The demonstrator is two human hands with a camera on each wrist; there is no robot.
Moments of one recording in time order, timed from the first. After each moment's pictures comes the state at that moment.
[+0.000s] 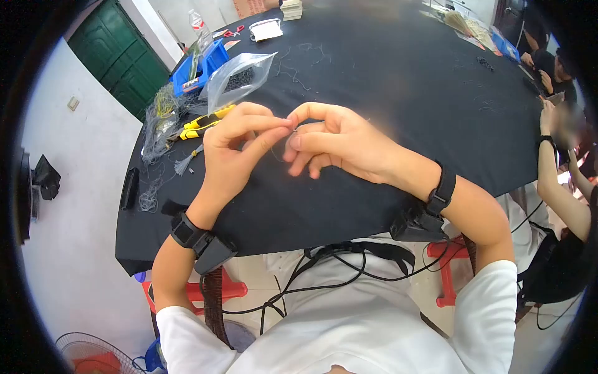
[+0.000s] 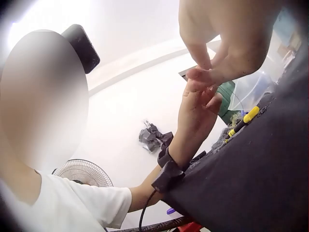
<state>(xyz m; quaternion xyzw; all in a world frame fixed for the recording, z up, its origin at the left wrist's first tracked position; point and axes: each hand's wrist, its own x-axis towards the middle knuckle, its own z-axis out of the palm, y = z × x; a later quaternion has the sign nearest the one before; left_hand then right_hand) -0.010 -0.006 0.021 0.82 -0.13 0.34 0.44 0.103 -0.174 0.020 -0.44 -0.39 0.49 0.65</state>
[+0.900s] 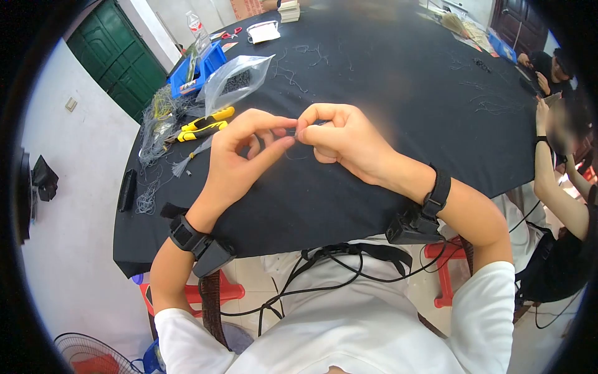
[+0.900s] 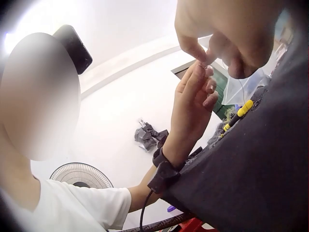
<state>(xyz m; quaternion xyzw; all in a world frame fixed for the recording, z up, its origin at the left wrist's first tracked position) -0.012 -0.012 0.023 0.84 -0.12 0.29 0.44 0.102 -0.173 0.015 -0.45 -0.36 0.42 0.70</state>
